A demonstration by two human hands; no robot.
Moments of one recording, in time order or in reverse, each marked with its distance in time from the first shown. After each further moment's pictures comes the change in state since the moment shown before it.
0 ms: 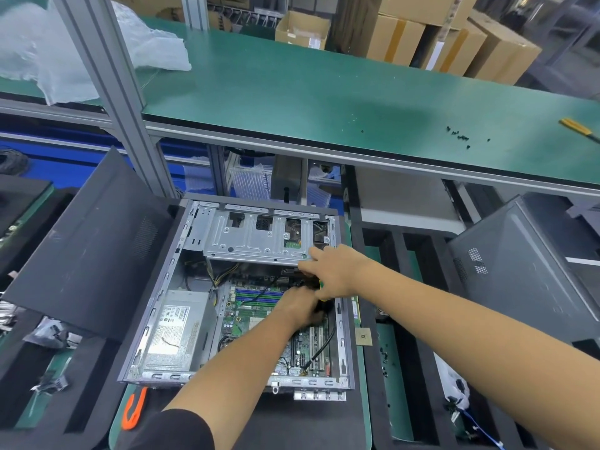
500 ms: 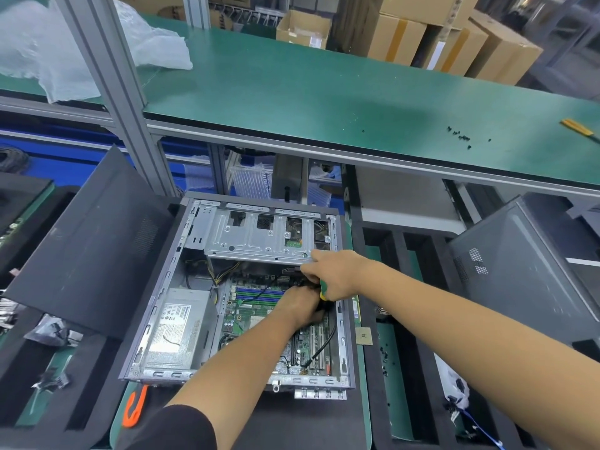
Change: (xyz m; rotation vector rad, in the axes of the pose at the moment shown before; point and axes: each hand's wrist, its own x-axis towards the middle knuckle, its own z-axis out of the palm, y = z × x) left_hand 0.003 -0.001 0.003 0.047 0.014 0.024; right_hand -0.001 0.001 0.004 0.179 -0.028 -0.011
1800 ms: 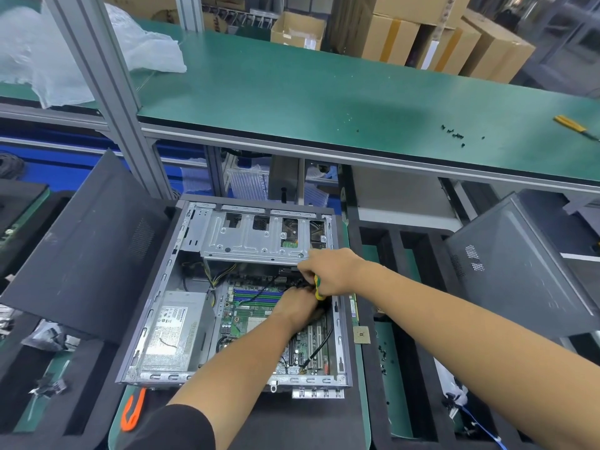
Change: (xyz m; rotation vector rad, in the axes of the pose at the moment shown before) left_hand -0.003 0.001 0.007 0.138 0.067 0.056; right_hand 0.002 0.000 0.001 0.122 0.090 0.043
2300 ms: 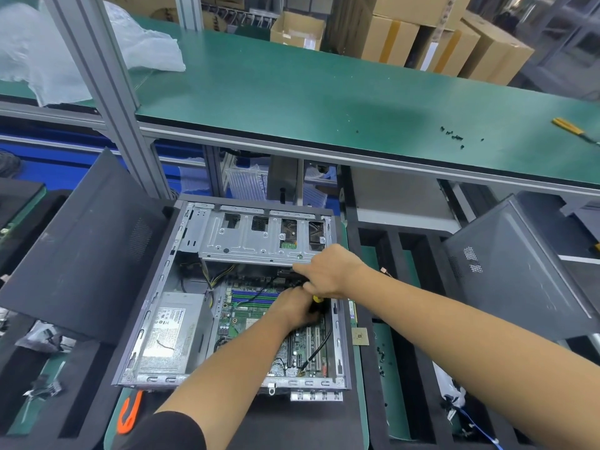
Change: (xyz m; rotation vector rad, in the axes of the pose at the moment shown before) left_hand 0.000 -0.005 -0.005 -0.315 -0.085 -0.140; right_hand 0.001 -0.012 -0.004 -0.478 0.025 -0.062
